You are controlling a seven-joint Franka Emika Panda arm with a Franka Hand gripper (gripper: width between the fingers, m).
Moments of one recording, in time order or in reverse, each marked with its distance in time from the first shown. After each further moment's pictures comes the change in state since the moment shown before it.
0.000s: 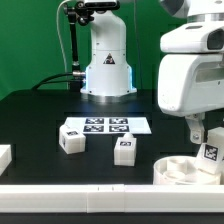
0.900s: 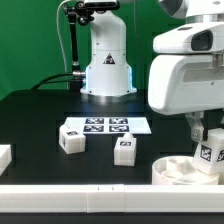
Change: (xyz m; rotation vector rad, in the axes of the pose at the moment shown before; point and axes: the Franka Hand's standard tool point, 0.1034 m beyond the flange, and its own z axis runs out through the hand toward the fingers) arm -0.001 0.002 0.000 0.001 0.000 0.237
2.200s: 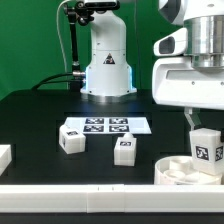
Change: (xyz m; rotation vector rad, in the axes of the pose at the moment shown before) arm -0.004 -0.004 0.003 0.045 0.057 1.418
